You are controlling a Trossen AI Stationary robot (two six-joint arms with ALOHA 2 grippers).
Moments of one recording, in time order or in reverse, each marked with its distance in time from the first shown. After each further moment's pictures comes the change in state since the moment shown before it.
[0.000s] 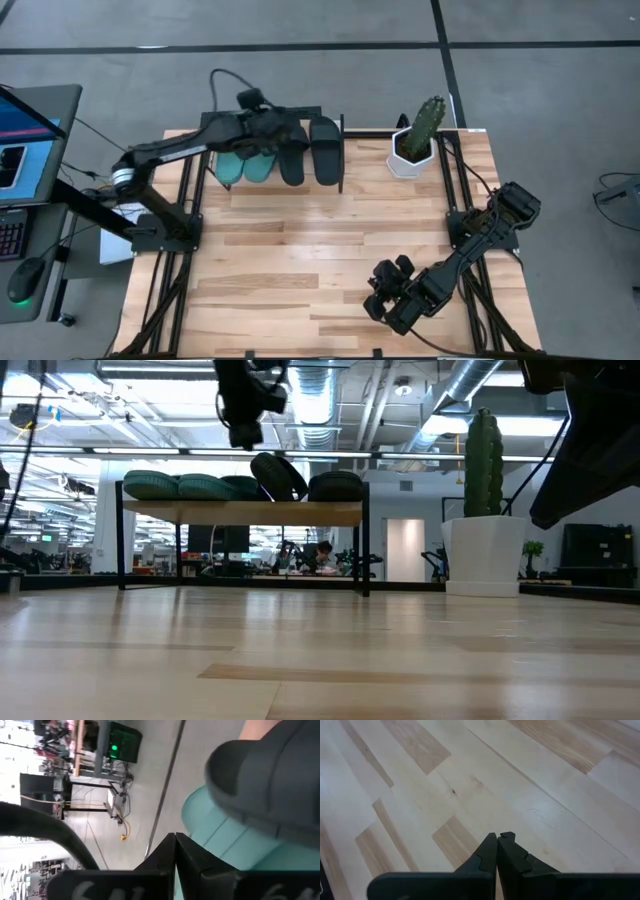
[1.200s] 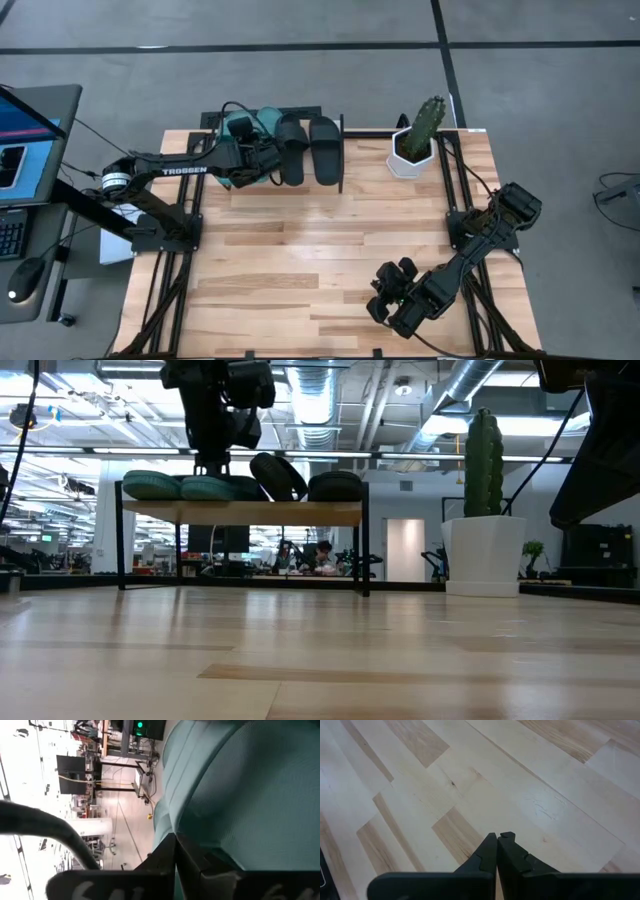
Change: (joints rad) left arm -0.090 -0.092 -0.387 0.063 -0.238 -0.192; right arm 0.028 0.000 0.000 -0.022 -0.001 0.052
